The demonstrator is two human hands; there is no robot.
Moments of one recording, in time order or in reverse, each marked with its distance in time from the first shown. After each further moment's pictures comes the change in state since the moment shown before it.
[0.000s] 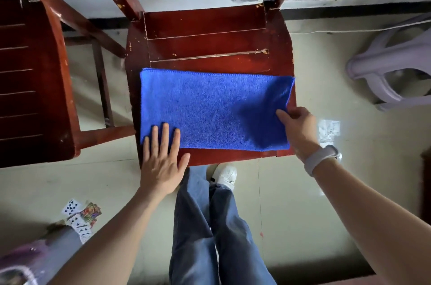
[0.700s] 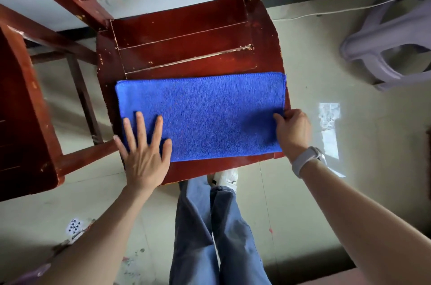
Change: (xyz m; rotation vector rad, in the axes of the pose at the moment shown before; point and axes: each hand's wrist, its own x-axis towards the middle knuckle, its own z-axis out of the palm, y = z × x) left_hand 0.049 -0.004 -0.015 -0.073 0.066 -0.121; right_hand 0.029 0.038 0.017 -0.236 0.153 0.062
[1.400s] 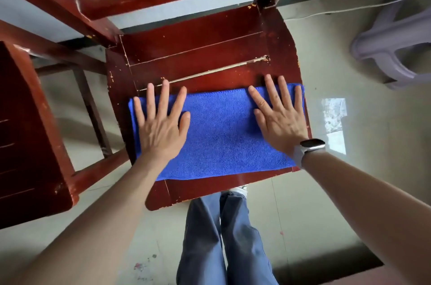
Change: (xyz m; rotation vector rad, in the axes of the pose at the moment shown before) left_hand 0.089 0.015 -0.036 0.071 0.031 0.225; right_hand 0.014 -0.043 0.025 -0.715 -0.047 -0.811
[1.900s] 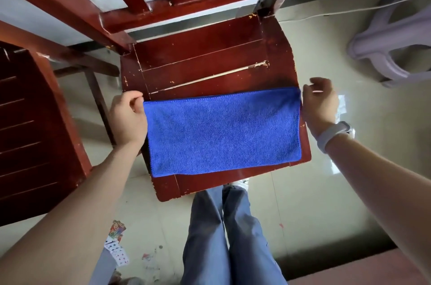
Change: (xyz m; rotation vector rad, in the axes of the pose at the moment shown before) left_hand 0.013 -0.058 -0.043 -0.567 0.304 -0.442; right_hand 0.015 0.039 -0.046 0.852 0.323 0.793
